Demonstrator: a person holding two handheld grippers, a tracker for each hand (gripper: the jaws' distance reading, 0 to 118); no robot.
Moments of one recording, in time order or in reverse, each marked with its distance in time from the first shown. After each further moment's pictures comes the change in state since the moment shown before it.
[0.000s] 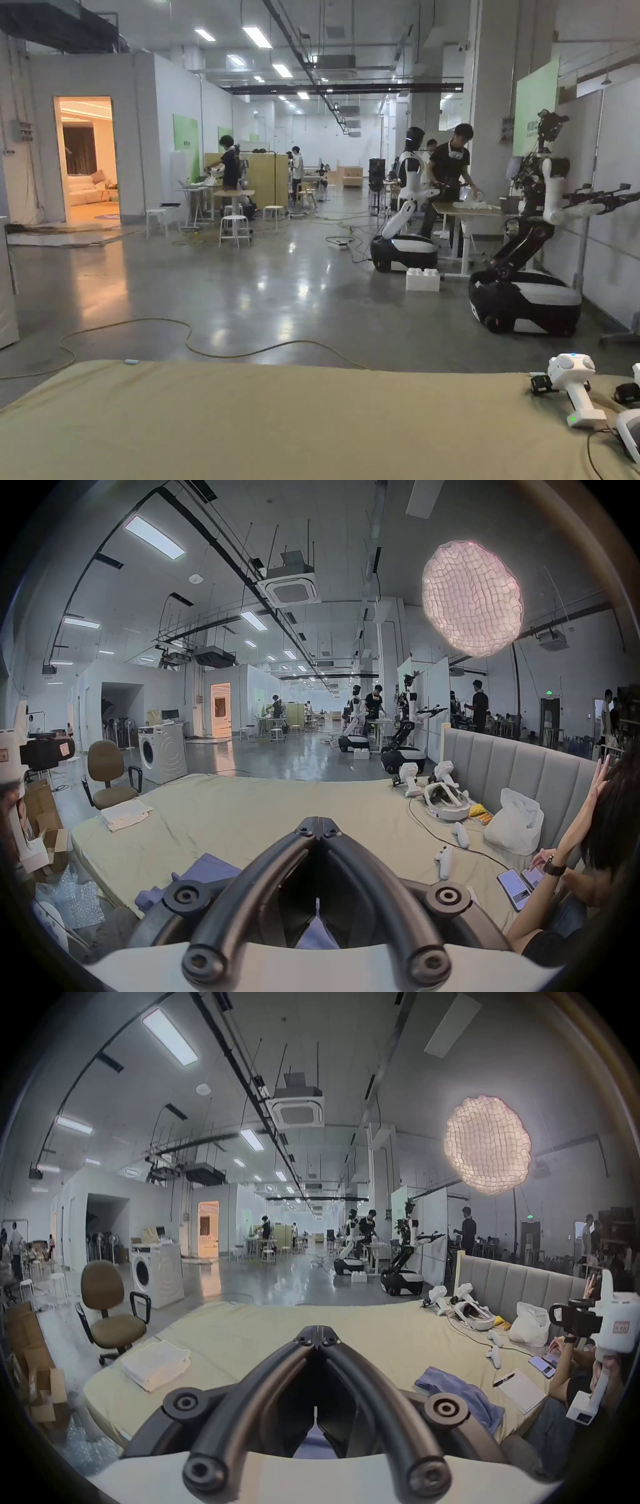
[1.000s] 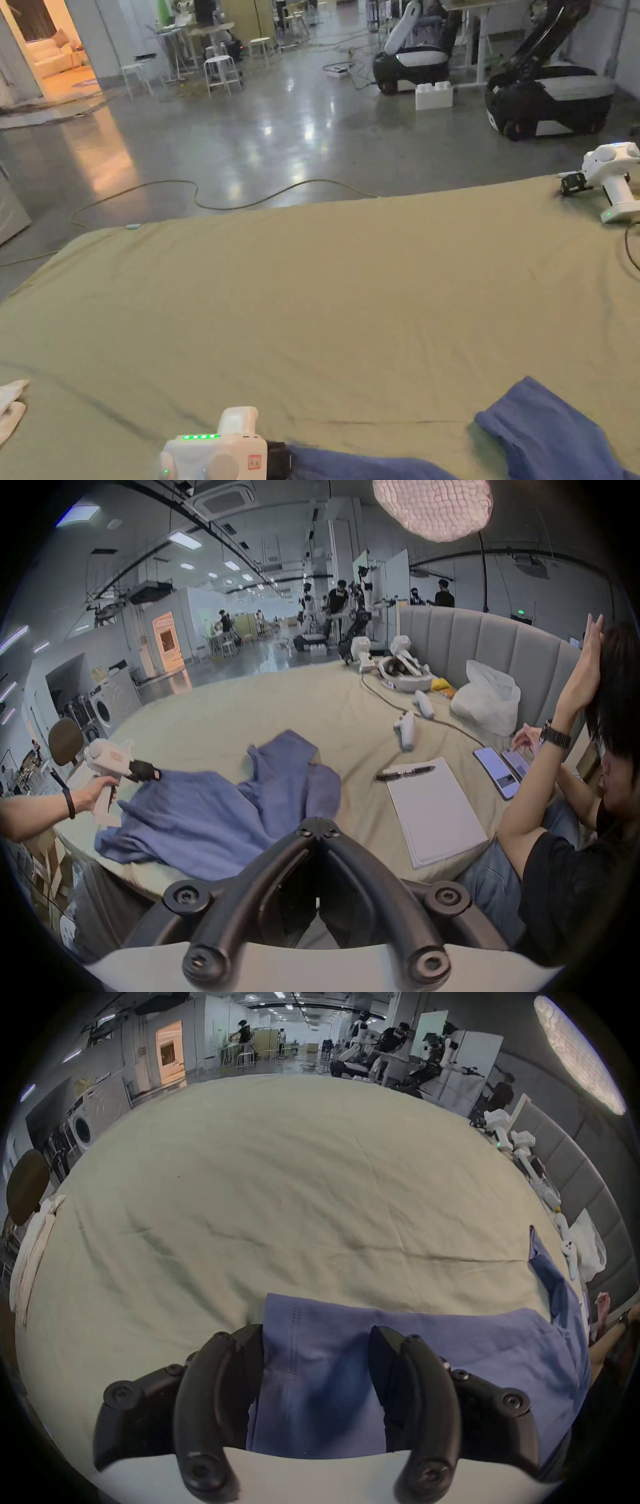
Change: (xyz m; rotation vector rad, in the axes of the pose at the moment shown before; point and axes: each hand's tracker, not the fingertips) left arm -0.011 -0.276 -0.424 -0.932 -0.082 0.049; right arm 0.081 -0.116 -0.036 -0.524 -0.198 -0.142
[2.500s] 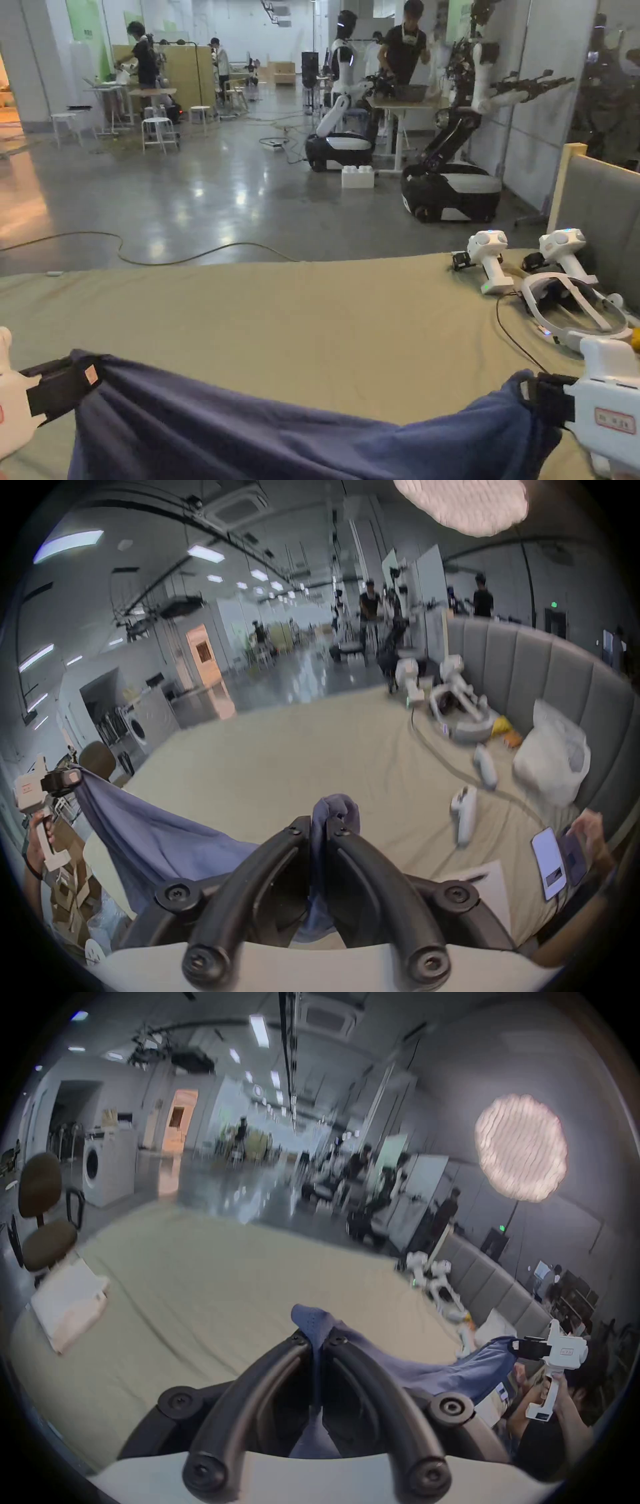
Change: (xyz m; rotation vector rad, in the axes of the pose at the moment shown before) left arm -0.037 0.003 0.362 0.617 -0.227 0.114; right arm 0.012 0.177 -0.079 0.122 0.230 -0.004
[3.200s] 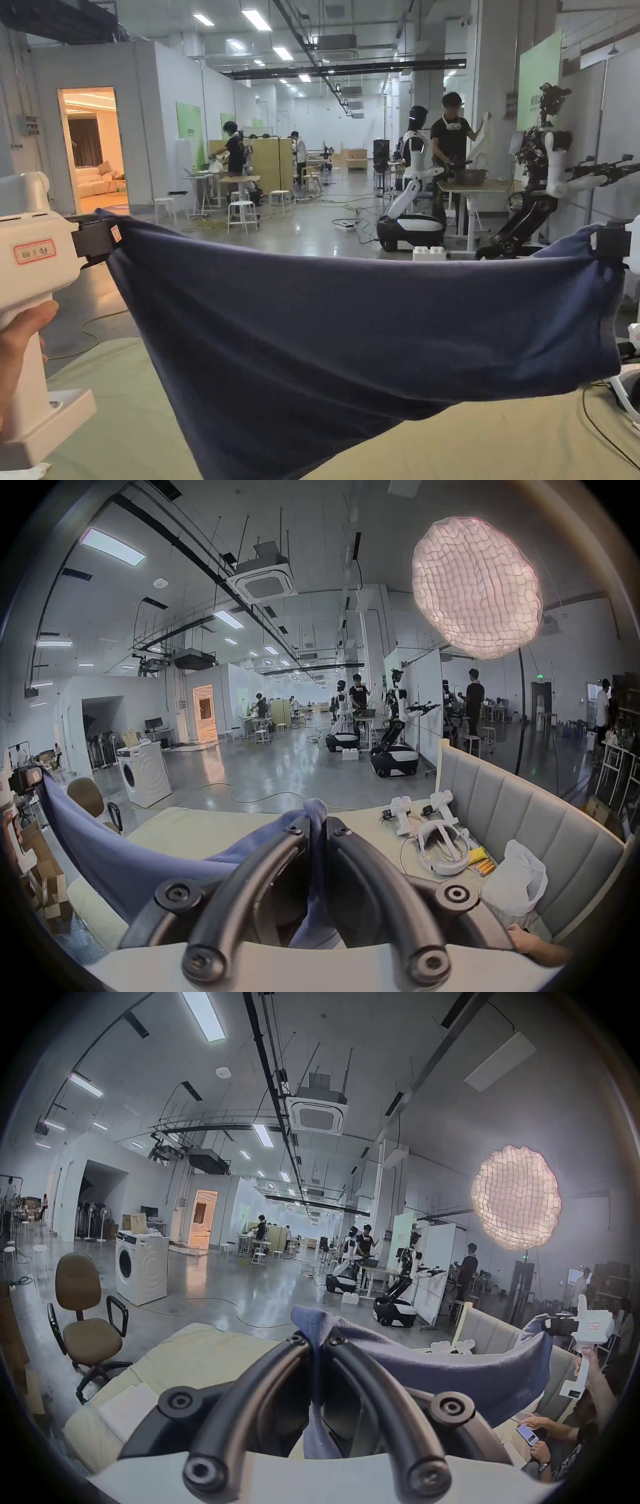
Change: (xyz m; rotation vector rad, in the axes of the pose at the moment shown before) left arm 0.029 0.157 0.103 0.361 0.145 -0.139; right arm -0.089 0.195 0.068 0.341 -0.058 0.112
